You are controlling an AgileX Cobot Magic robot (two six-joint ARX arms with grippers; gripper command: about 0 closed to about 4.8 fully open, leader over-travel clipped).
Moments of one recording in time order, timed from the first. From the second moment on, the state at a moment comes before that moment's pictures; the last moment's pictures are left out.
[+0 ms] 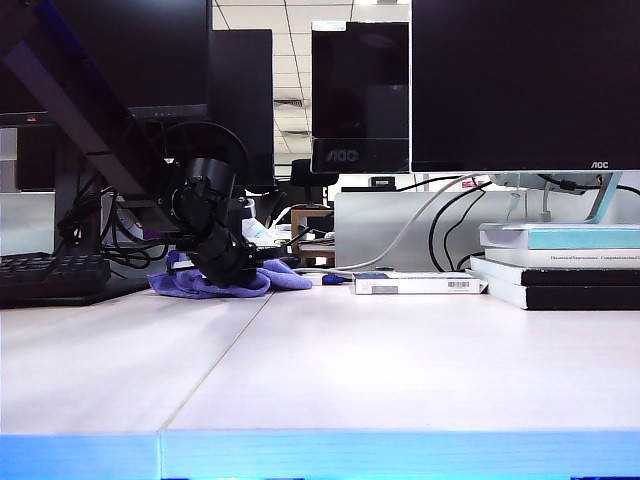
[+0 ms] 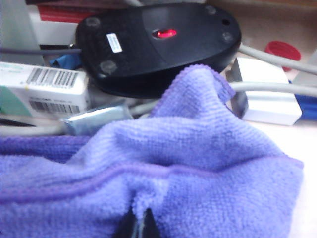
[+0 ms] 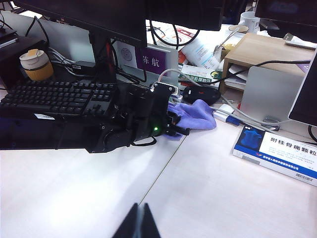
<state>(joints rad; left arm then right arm) -0.30 2.58 1.99 0.21 -0.08 -0.15 0.85 1.04 1.19 -0.40 0.29 0.12</state>
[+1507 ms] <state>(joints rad) -0.31 2.23 1.45 0.22 -0.03 -0.11 0.85 1.04 1.19 -0.40 0.29 0.12</state>
